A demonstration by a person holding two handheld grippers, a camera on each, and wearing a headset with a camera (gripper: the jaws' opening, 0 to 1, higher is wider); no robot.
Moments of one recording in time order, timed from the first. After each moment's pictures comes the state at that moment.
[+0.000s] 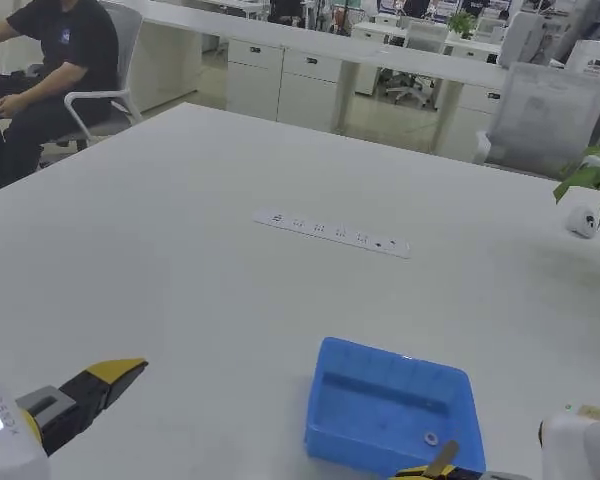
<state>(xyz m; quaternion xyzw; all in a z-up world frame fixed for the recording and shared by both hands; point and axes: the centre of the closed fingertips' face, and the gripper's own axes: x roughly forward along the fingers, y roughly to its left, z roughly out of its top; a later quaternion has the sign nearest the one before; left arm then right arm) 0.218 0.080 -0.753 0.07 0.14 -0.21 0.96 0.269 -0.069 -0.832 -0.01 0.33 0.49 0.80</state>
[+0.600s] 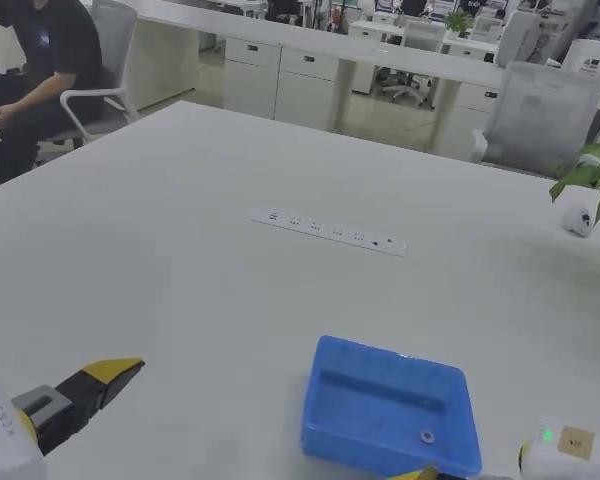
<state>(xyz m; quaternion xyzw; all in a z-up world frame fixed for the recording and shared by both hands) 0.218 0.079 -0.755 0.07 0.15 -0.21 0.96 0.252 -0.061 -0.830 -0.11 0.27 0.53 0.80</state>
